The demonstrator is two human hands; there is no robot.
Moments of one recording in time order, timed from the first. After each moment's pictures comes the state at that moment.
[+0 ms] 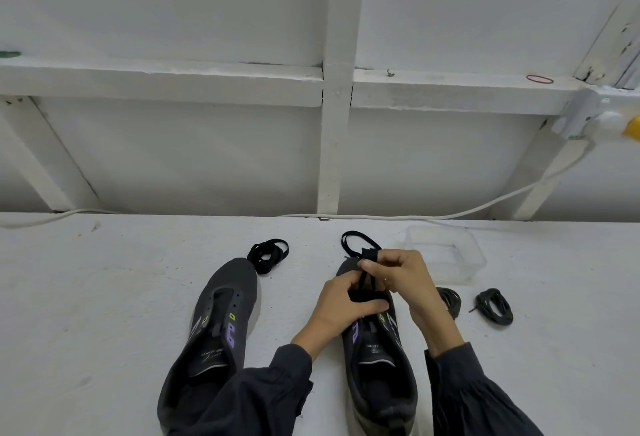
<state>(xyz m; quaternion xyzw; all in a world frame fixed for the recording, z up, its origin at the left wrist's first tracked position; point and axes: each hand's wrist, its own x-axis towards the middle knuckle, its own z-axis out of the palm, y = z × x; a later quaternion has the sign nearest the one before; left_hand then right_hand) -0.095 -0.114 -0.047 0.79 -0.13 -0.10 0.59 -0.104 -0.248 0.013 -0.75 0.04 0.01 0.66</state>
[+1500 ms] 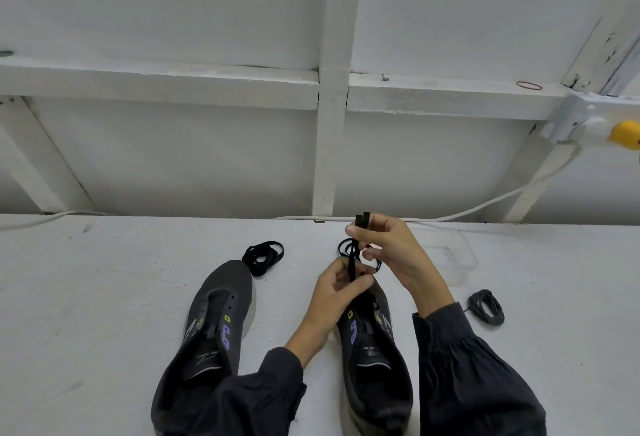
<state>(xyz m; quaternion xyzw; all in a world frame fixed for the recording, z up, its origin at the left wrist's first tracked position) -0.108 -0.112 -0.022 0.62 -0.08 -0.11 0.78 -0.073 -0.240 0.052 -0.69 0.03 0.05 0.72</state>
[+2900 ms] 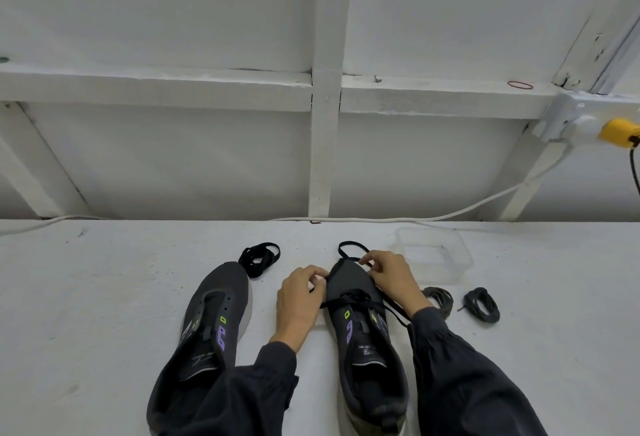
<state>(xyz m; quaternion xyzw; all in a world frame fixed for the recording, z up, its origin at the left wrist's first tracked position) -0.086 -0.084 -0.055 0.89 0.00 0.02 0.45 -0.056 -0.278 -0.046 -0.95 0.04 0.02 0.32</state>
